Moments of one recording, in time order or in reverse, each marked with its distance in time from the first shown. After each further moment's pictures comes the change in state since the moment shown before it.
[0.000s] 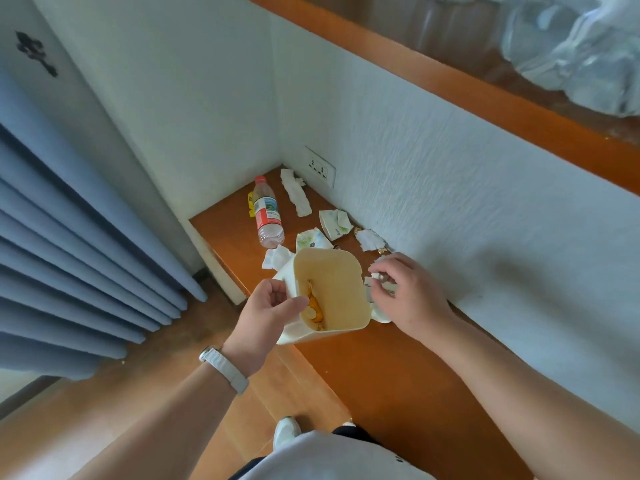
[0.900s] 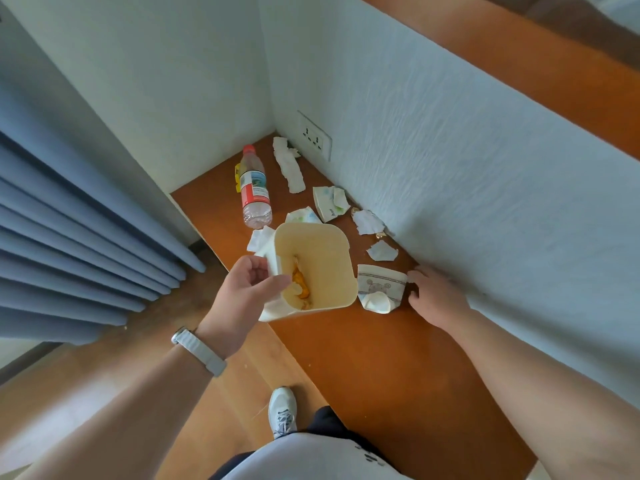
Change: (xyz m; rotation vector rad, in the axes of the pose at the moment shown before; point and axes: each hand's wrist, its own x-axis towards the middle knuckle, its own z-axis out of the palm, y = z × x) left_hand 0.037 0.005 0.018 -0.001 0.071 -0.017; right_hand -0.025 0.191 0.054 -0.394 -0.585 0.414
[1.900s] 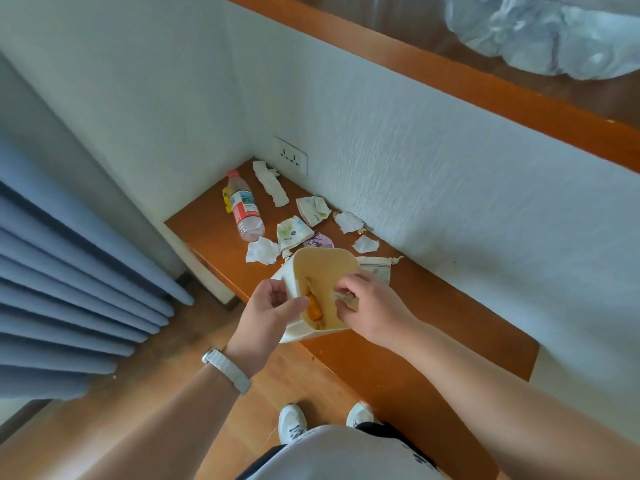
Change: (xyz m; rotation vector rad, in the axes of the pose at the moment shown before) left_hand -0.051 -0.012 -0.015 0.105 -0.191 -0.006; right_hand -0.128 -0.168 -0.059 0.432 0.299 -0.307
